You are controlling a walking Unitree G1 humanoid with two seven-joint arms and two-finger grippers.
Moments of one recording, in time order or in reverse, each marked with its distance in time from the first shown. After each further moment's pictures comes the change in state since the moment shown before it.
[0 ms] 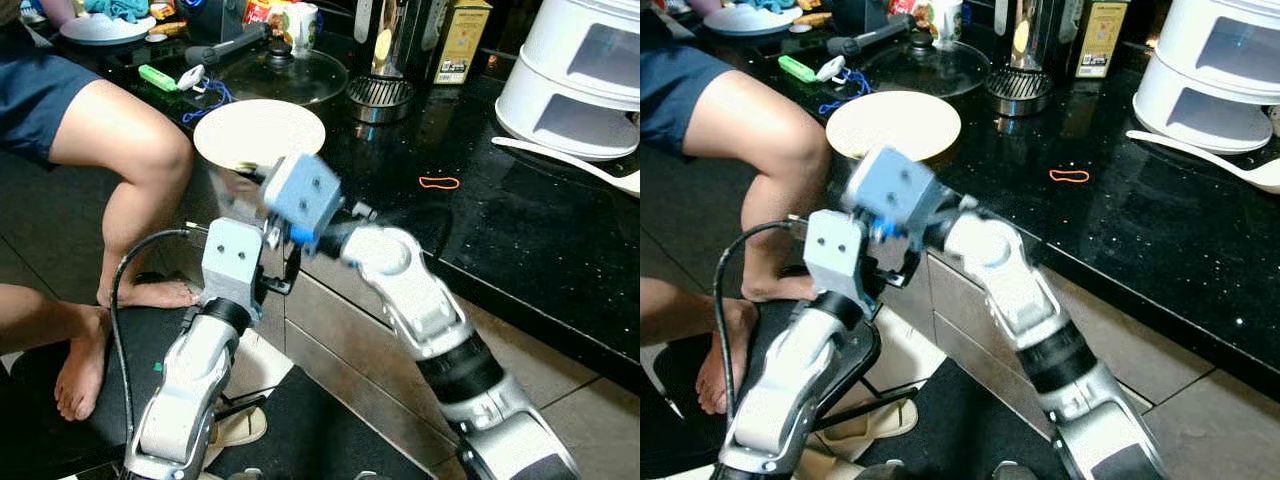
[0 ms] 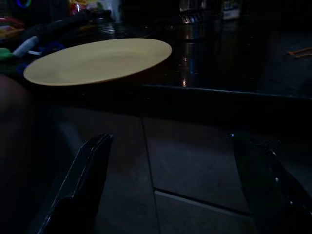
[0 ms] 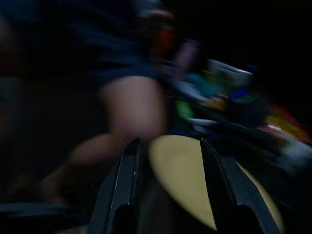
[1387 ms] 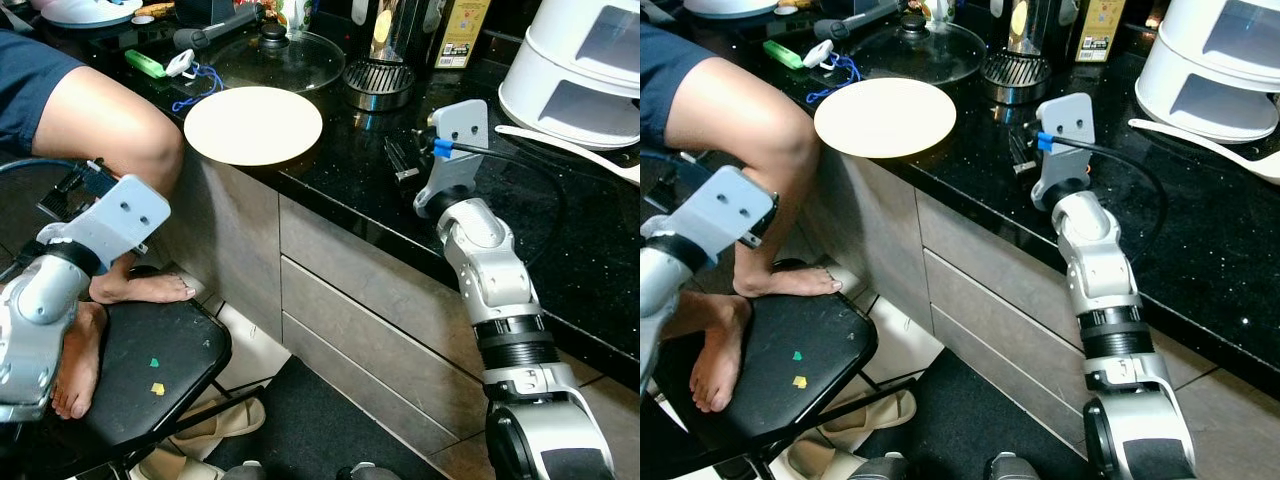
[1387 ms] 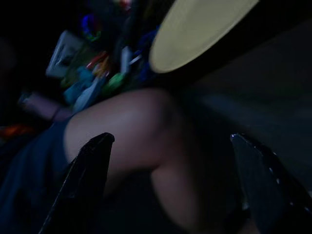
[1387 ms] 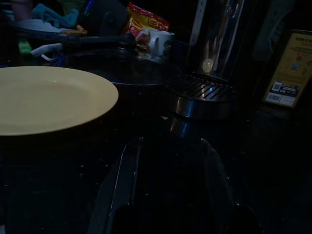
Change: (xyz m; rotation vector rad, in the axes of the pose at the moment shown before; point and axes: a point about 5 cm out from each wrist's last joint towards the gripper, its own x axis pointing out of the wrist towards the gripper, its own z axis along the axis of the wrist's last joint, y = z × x) left arm 0.007 0.139 0.032 0.820 0.141 0.022; right arm -0.067 -0.092 -0.058 0.175 0.214 -0.547
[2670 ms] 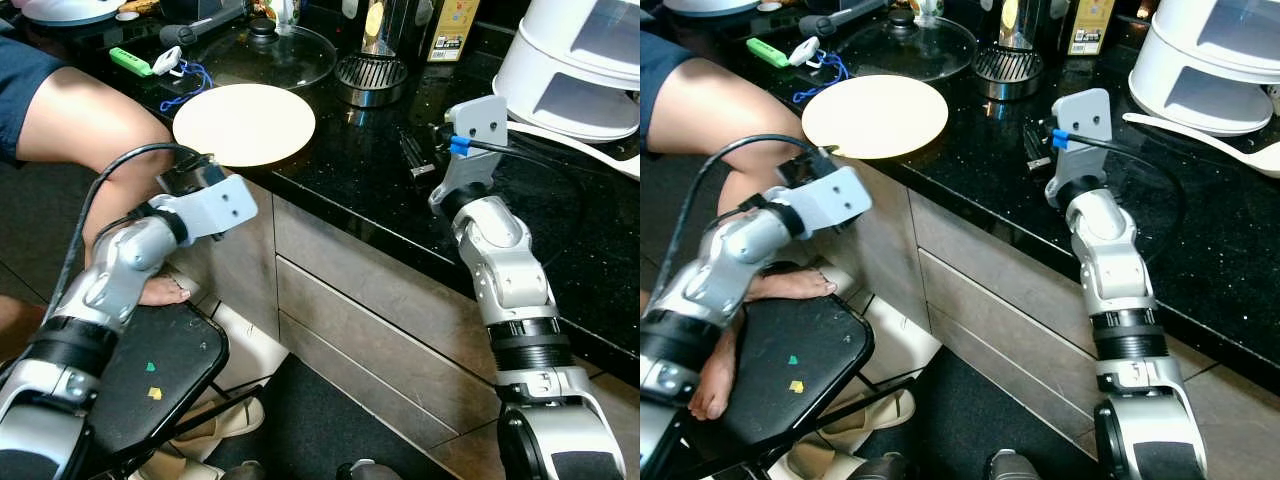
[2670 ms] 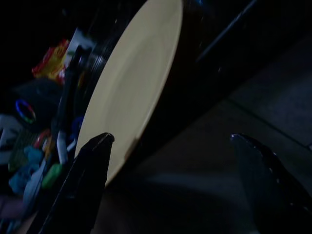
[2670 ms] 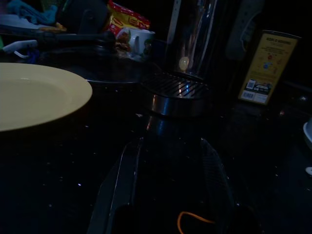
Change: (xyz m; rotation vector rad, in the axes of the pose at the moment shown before) left arm 0.069 -0.043 0.031 0.099 -0.191 -0.207; right arm -0.005 -0.012 0.006 -0.032 -0.016 -0.030
